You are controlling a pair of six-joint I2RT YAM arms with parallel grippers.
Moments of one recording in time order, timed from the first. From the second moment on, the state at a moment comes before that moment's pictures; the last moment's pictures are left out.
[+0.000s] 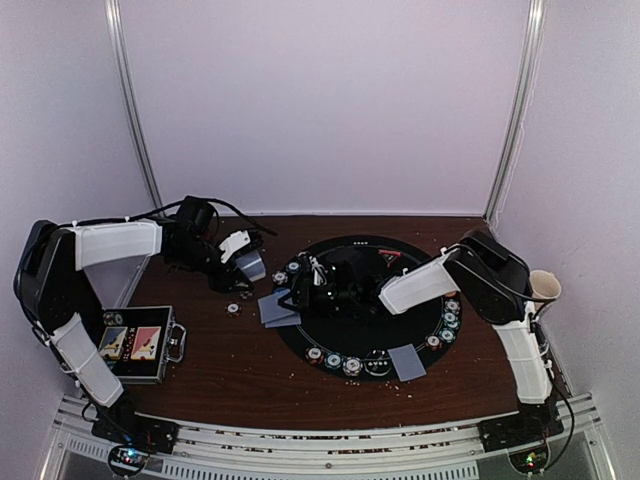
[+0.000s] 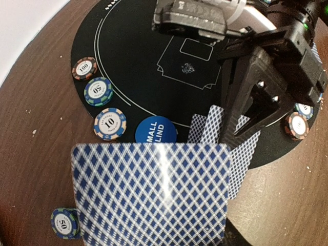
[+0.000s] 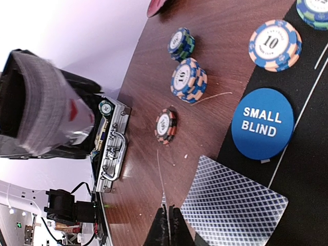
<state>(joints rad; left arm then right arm) -0.38 1.68 1.15 -0.47 0.50 0.66 0.85 2.26 1.35 0.53 -0.48 0.92</state>
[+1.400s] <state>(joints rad) -0.38 1.68 1.15 -0.48 0.55 0.66 0.82 2.16 1.33 0.28 -0.31 0.79</state>
